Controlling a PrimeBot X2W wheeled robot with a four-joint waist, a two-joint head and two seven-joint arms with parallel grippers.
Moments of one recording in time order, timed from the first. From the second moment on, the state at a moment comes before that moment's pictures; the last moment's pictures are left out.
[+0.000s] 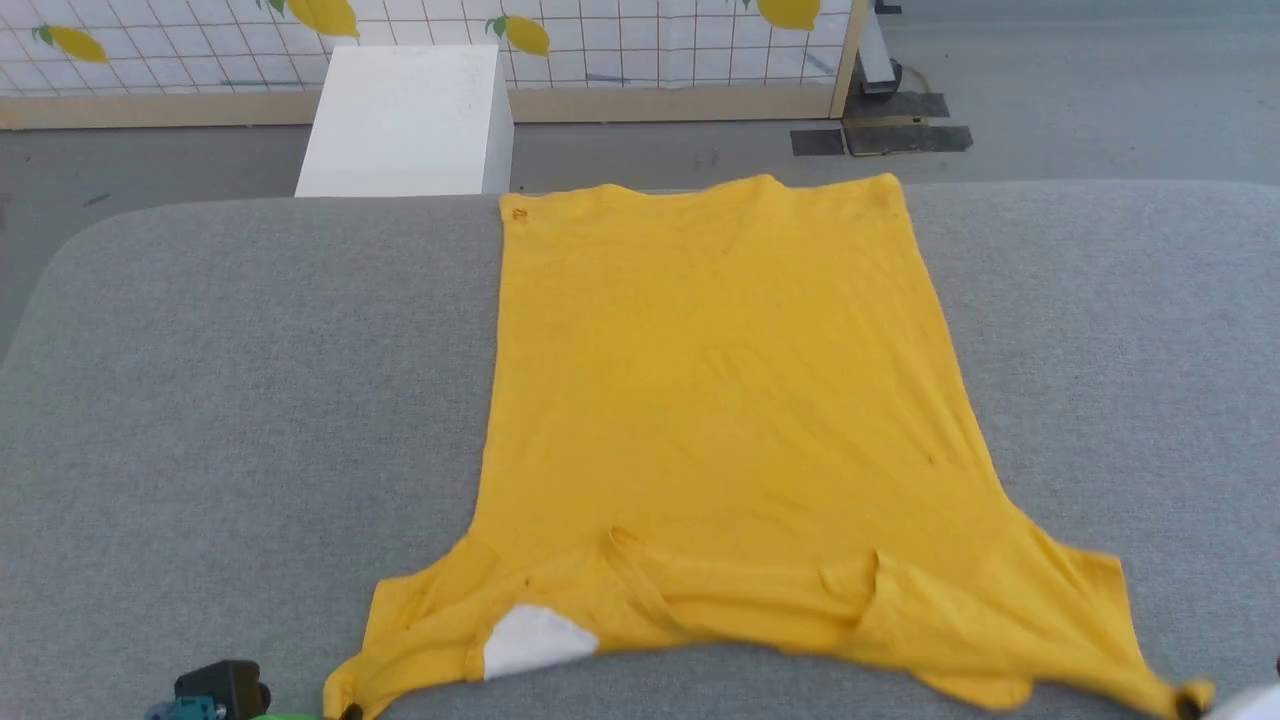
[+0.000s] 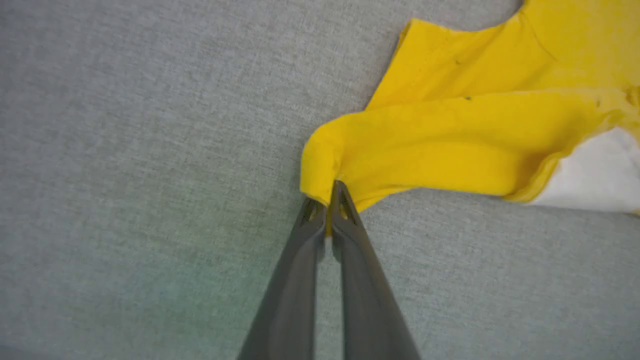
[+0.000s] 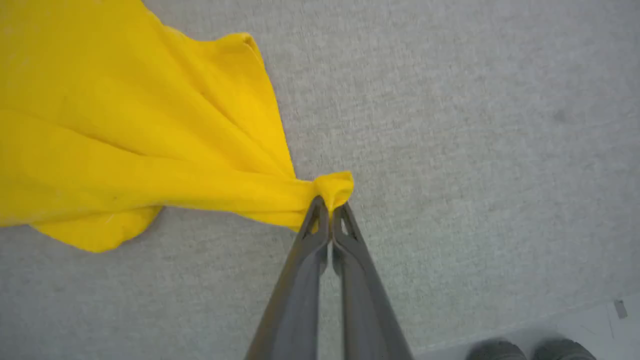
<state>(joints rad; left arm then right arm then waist) 0.24 0.20 -0.03 -0.02 -0.53 0.16 0.41 0.22 -0.05 -0.38 -0.10 0.17 0.13 0.65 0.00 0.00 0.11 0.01</state>
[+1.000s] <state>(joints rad) 0.19 0.16 -0.10 -0.03 -0.52 0.11 0.29 -0.14 -0.06 -0.32 -0.01 0.12 0.13 0.20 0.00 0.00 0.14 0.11</state>
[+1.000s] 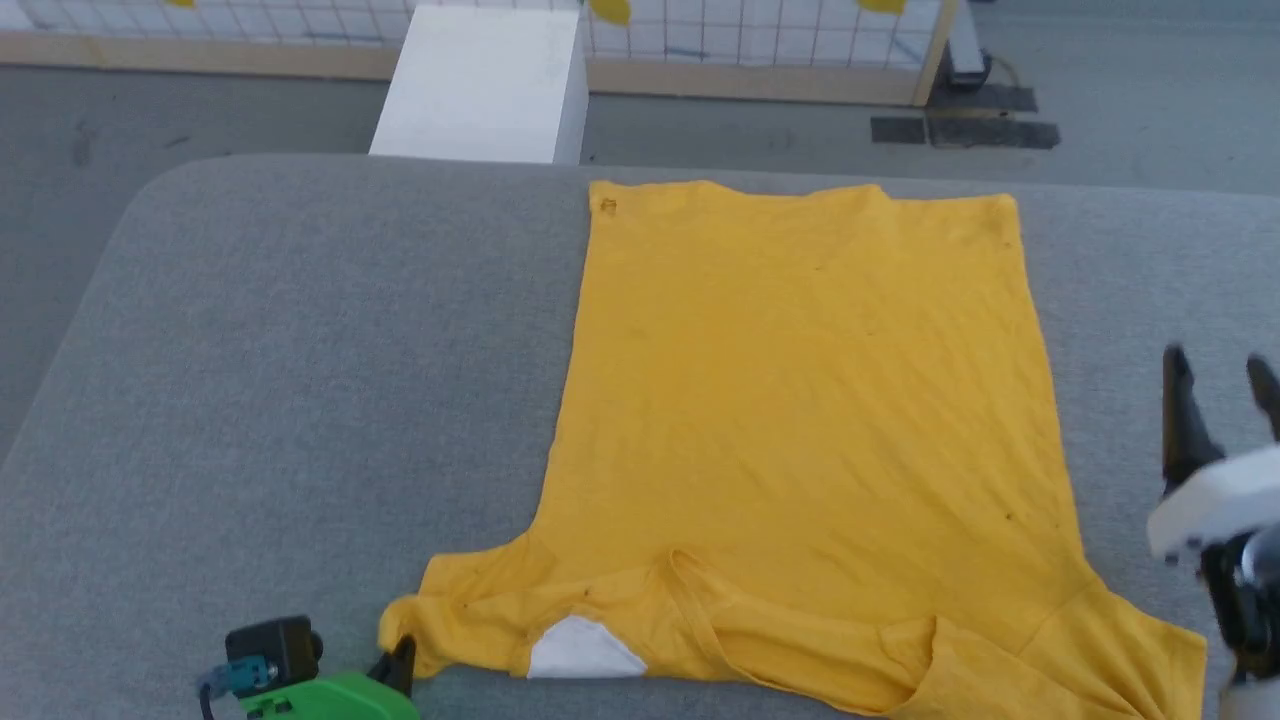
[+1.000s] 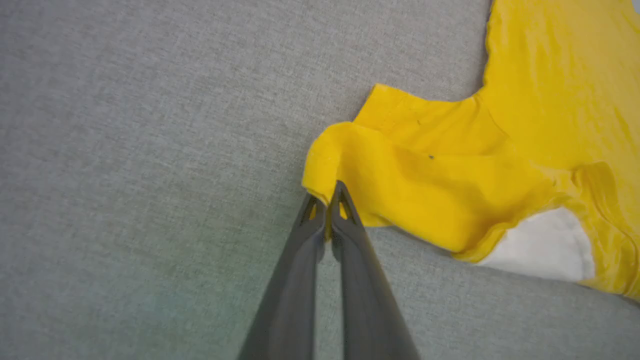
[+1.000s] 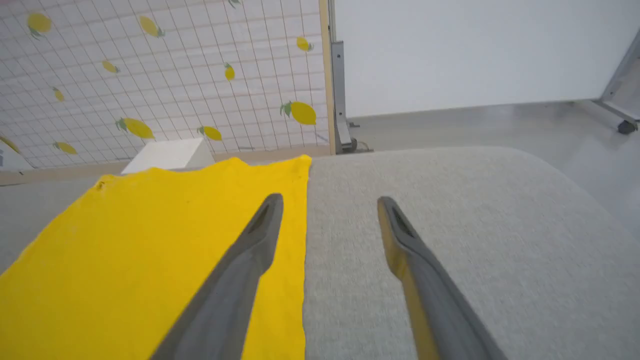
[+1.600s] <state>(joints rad) 0.03 0.10 -0.22 -0.15 -0.53 0.04 0.22 -0.83 -0.35 -0.41 0.47 0.05 0.13 0.50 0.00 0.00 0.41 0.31</state>
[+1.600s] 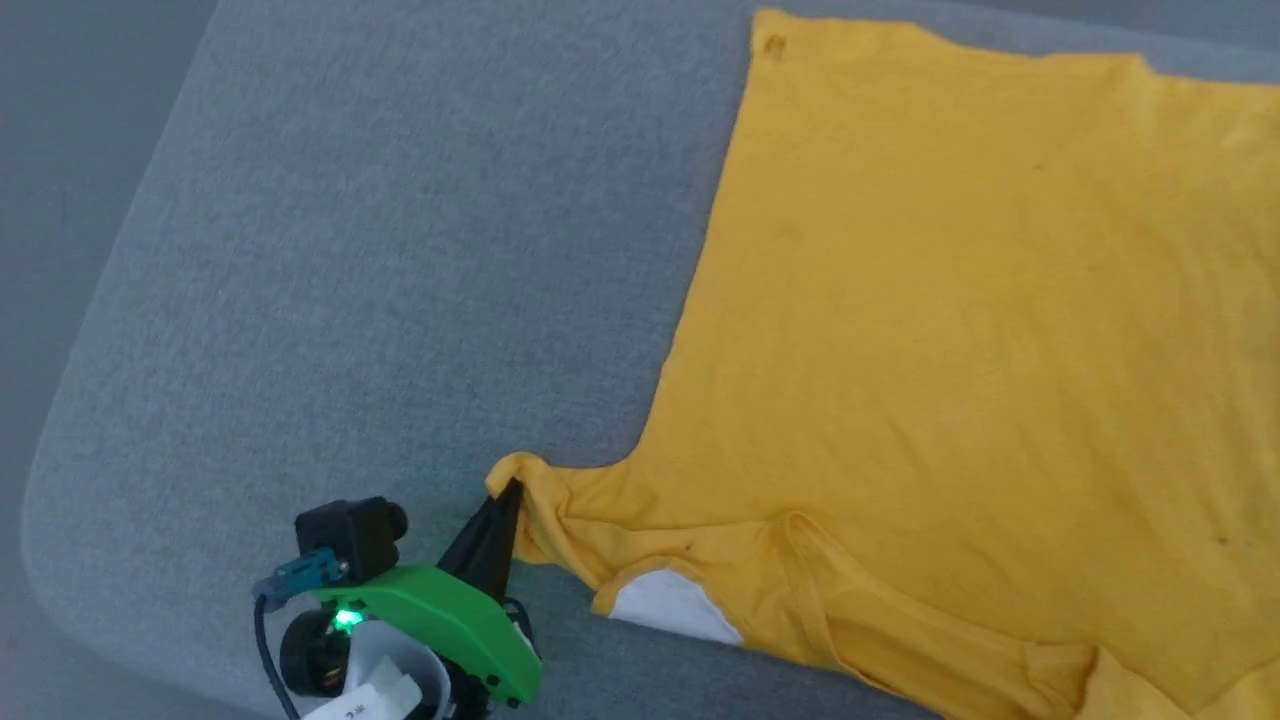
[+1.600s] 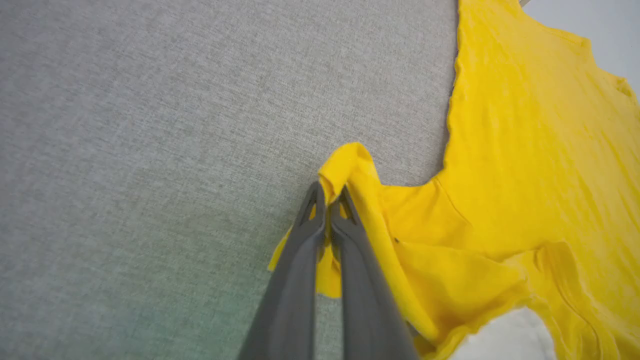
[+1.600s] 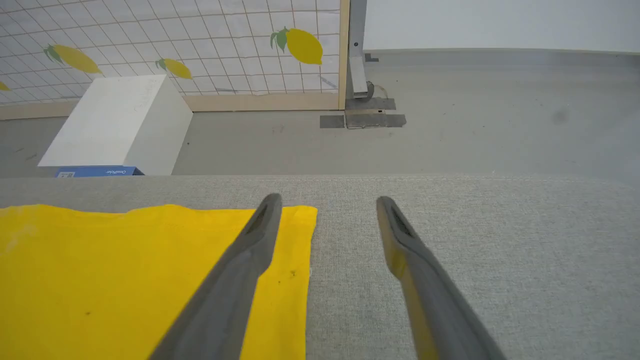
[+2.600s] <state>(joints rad) 0.00 0.12 -0.25 -0.10 -0.54 0.04 0.18 -0.55 -0.35 -0.43 0.21 0.03 0.13 0.18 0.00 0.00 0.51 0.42</state>
